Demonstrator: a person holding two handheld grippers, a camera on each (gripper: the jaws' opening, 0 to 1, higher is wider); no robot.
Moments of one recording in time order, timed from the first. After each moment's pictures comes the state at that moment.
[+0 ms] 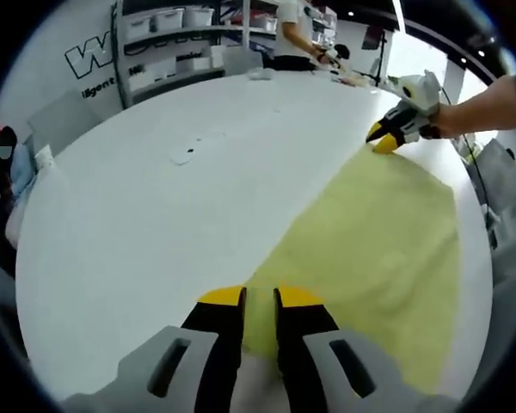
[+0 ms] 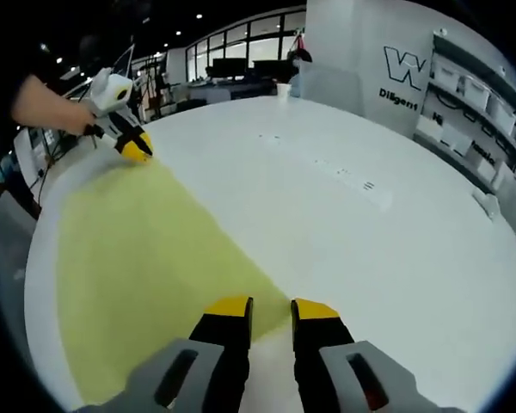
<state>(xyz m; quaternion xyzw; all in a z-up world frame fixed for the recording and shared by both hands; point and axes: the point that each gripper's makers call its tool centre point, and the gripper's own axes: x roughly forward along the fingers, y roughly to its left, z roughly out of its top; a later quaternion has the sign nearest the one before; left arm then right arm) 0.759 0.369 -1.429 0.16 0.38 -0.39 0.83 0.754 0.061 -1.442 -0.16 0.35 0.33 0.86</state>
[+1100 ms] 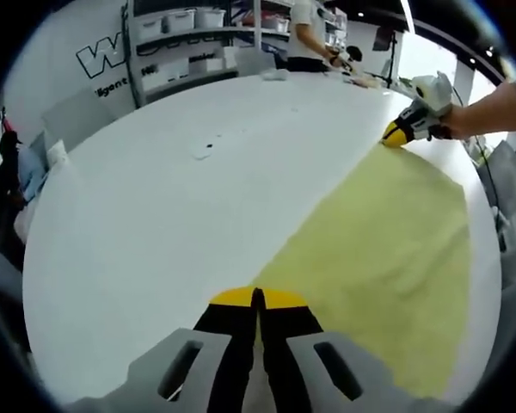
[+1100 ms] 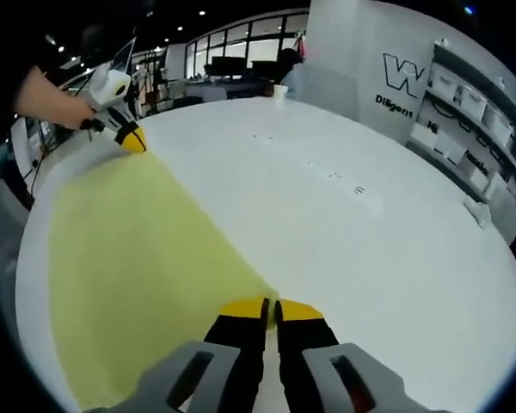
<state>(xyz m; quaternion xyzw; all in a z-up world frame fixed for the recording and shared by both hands) 0.765 0.384 -1.430 0.17 0.37 -0.36 0.84 0.753 0.055 -1.435 -0.18 0.33 0.31 0.87</state>
